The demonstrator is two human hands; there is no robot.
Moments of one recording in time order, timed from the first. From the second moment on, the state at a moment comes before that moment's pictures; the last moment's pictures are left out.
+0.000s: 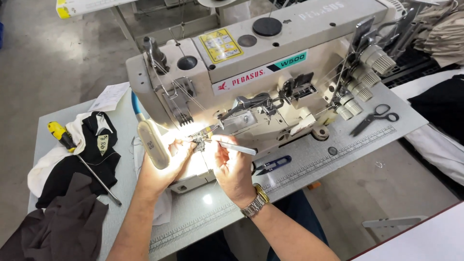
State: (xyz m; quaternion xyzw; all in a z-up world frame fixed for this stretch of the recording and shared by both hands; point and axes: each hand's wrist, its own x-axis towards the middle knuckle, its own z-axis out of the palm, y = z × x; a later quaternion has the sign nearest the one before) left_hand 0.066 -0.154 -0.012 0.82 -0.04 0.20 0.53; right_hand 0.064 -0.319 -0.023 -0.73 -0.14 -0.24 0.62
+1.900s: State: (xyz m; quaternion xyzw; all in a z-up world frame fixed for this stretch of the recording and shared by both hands) left_hand 0.117 -0.111 -0.101 0.79 -0.11 0.17 0.57; right_hand 0.059 -0.318 -0.048 -0.74 -0.19 -0.29 0.58
